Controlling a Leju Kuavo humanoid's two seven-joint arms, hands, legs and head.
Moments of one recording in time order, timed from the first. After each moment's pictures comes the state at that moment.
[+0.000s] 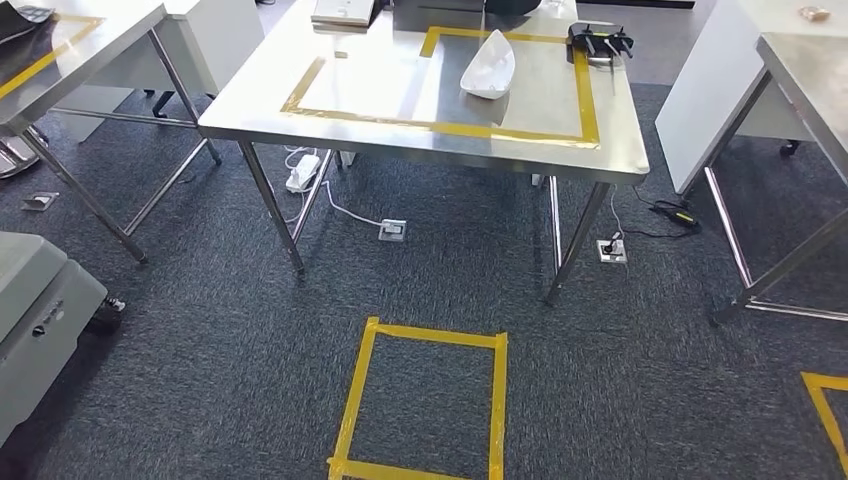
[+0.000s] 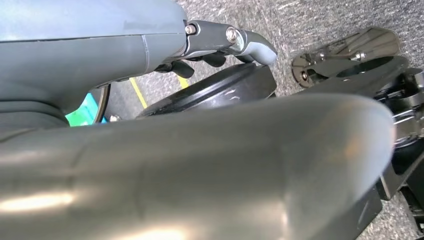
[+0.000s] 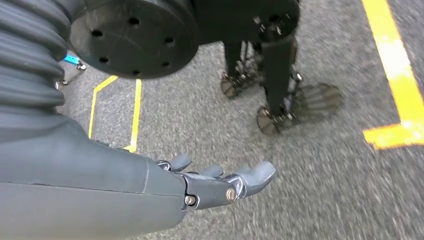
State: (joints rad) left arm -0.18 -0.03 -1.35 -0.13 1.13 0.01 0.06; right arm -0.08 0.09 -0.47 -0.20 0.23 -0.01 0.08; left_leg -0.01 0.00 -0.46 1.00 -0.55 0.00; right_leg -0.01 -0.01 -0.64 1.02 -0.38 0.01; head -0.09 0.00
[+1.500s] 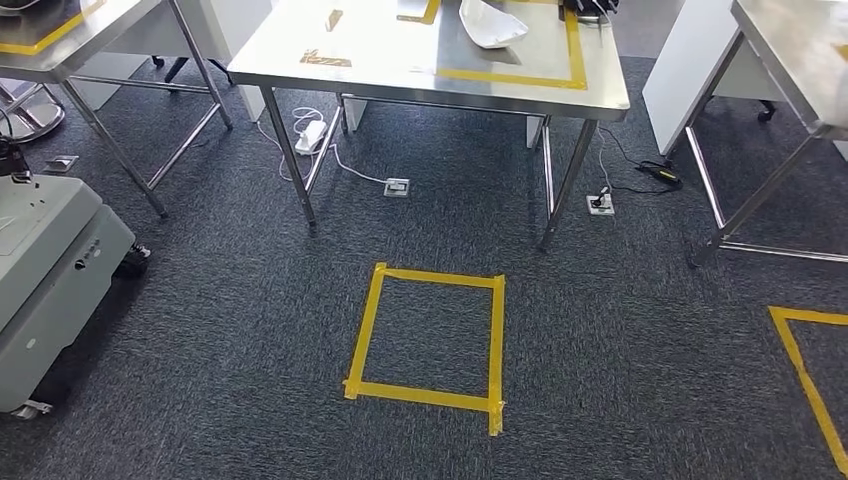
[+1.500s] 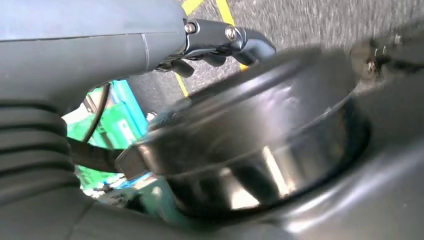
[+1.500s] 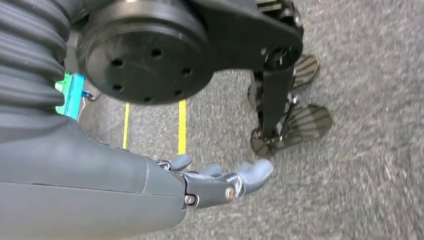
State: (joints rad) left arm -0.14 -0.02 -1.32 -0.16 1.10 0.07 0.11; right arm -0.05 0.11 -0.48 -0.18 0.17 -0.02 0.09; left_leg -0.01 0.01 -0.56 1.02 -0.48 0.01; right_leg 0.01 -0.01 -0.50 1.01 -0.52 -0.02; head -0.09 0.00
